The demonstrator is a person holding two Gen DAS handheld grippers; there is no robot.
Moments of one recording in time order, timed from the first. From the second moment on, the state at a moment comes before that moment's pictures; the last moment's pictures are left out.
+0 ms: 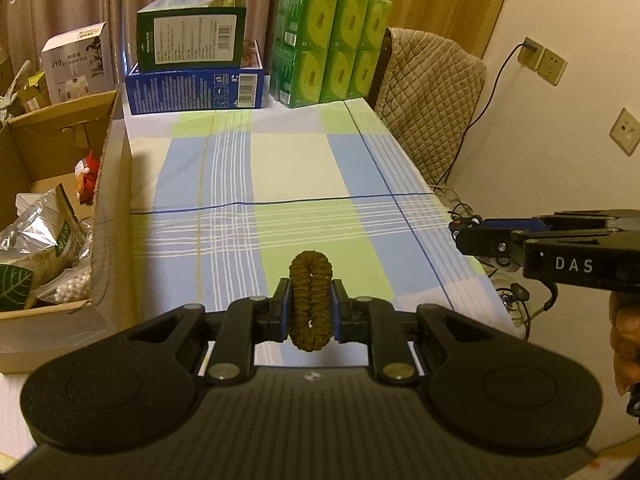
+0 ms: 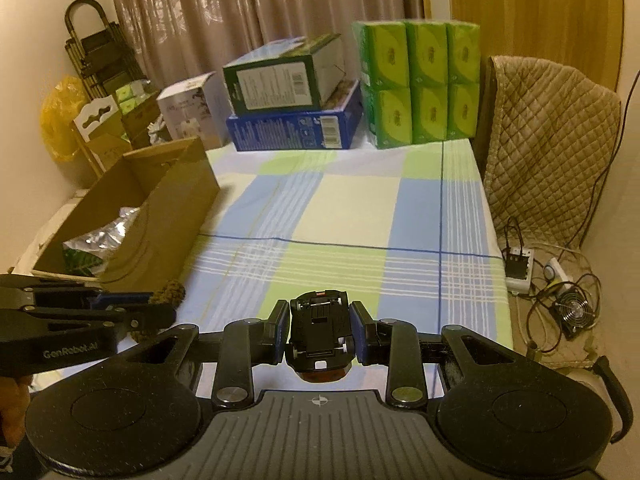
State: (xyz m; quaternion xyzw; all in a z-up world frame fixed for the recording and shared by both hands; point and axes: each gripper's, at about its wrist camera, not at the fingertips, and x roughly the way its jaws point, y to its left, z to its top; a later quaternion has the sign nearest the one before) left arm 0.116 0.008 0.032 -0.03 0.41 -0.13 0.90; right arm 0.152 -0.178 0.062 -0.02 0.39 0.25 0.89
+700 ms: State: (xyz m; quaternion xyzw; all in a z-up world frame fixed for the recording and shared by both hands) left arm 0.056 0.061 0.073 -0.02 0.39 -0.11 0.92; right arm 0.090 -0.098 0.091 -0.01 0.37 0.32 0.87
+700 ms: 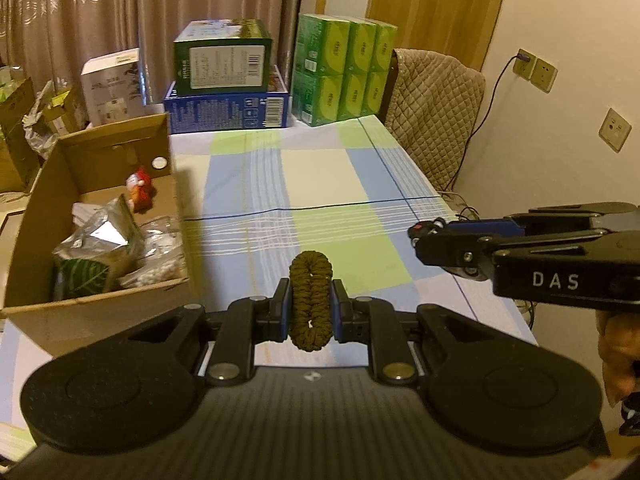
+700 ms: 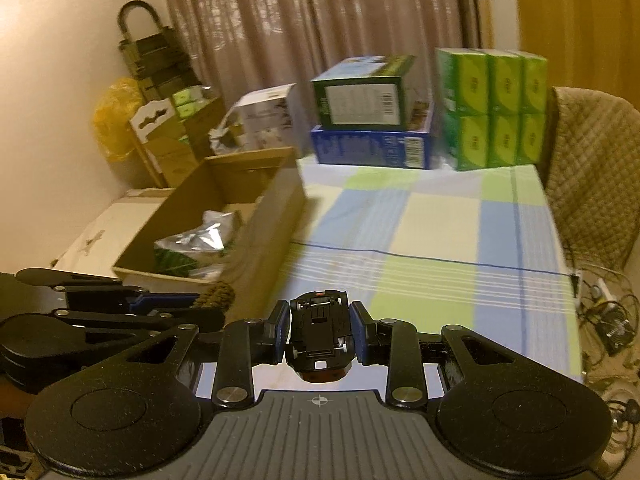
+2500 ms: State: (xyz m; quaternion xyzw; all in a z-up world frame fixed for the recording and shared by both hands) left arm 0.154 0.278 0.089 -0.03 0.41 -0.01 0.91; right arm 0.191 0.114 0.073 -0.05 0.39 0.40 0.83
